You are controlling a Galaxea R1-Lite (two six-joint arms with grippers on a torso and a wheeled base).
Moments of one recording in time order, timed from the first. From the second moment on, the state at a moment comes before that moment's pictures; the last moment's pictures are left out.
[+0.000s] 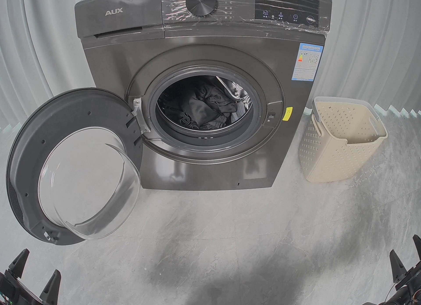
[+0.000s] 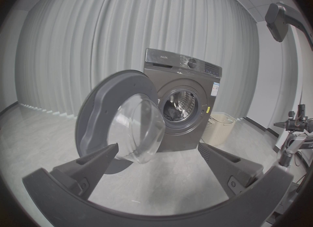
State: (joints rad) left arm -0.01 0.08 -0.02 -0.08 -0.13 -0.09; right arm 0.14 0.09 -0.02 -0.03 -0.12 0.03
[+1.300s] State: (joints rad) left arm 0.00 0.01 -0.02 -0.05 -0.05 -0.04; right arm 0.00 0.01 -0.02 0.00 0.10 0.03
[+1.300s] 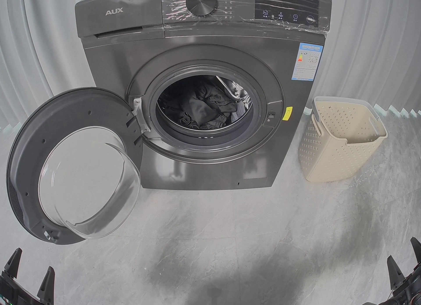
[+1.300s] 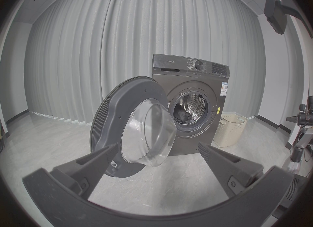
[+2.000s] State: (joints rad) left arm 0.00 0.01 -0.02 -0.05 -0.05 -0.06; right arm 0.00 0.01 -0.02 0.00 0.01 0.00
